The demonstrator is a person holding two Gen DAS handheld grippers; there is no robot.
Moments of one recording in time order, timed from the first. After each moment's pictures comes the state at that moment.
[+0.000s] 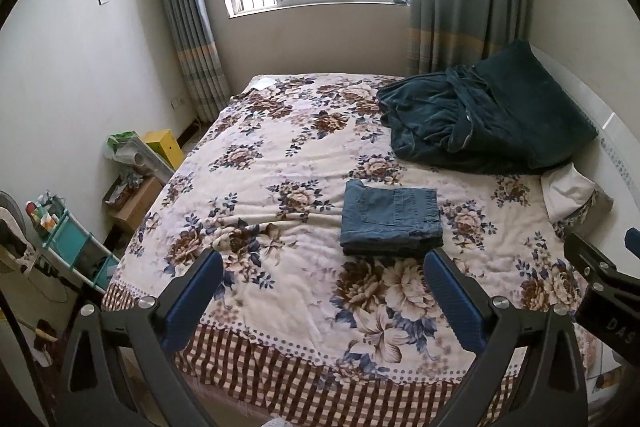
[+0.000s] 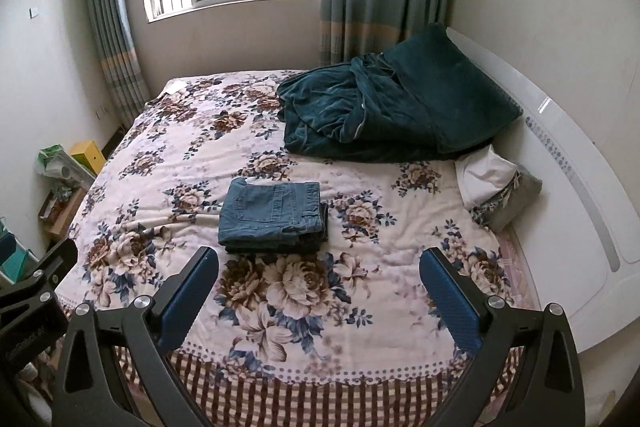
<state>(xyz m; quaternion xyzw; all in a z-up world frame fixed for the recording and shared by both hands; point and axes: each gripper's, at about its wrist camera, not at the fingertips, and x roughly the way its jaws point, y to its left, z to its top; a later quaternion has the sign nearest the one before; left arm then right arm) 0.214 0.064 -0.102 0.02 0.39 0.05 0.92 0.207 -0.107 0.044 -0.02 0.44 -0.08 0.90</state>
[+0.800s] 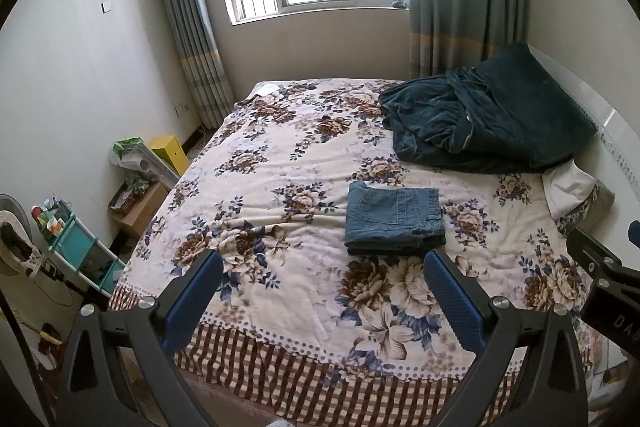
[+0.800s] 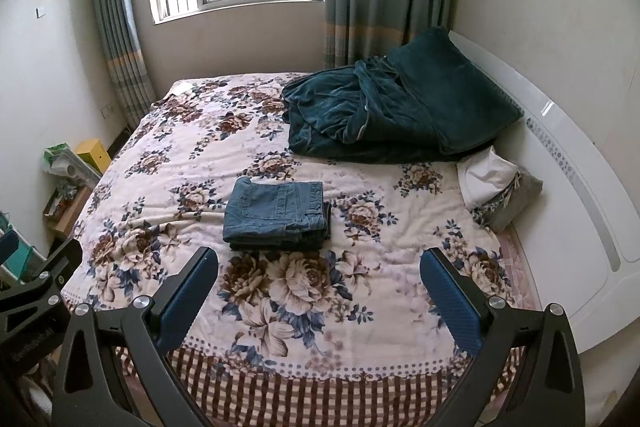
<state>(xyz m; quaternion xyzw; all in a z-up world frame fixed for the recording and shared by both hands) 0.204 0.066 -0.101 0.03 0.39 0.06 0.92 0.193 -0.106 0.044 -0.02 0.43 -0.07 0.90</state>
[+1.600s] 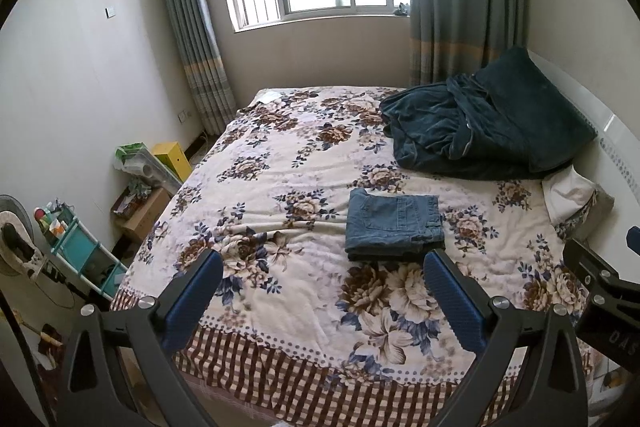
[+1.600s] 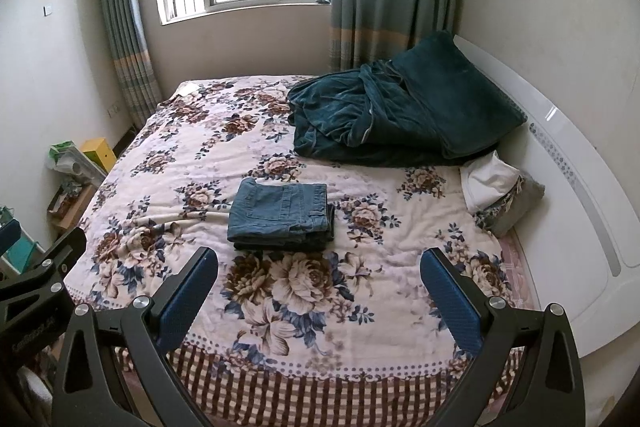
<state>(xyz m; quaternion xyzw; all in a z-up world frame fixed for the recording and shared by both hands) 0.205 0.065 -0.093 0.04 0.38 0.06 0.92 0.183 -0.105 0.046 -0.02 0.43 -0.07 0.90</state>
